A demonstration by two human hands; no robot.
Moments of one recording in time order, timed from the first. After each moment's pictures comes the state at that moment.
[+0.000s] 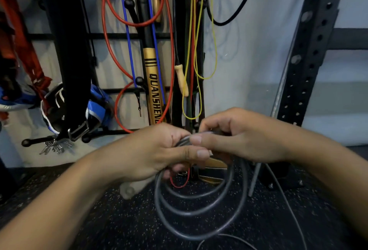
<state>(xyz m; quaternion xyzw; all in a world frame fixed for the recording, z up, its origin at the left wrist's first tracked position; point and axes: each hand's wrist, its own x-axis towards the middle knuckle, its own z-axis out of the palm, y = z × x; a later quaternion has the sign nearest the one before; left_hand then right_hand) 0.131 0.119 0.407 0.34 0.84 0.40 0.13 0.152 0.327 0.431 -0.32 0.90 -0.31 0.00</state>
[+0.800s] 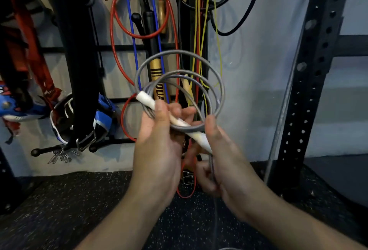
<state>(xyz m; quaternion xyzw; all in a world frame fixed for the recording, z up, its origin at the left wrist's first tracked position) 0.143 0.160 0.397 0.19 0.45 0.87 -0.11 0.148 0.276 0.369 -0.16 0.63 -0.76 0.01</state>
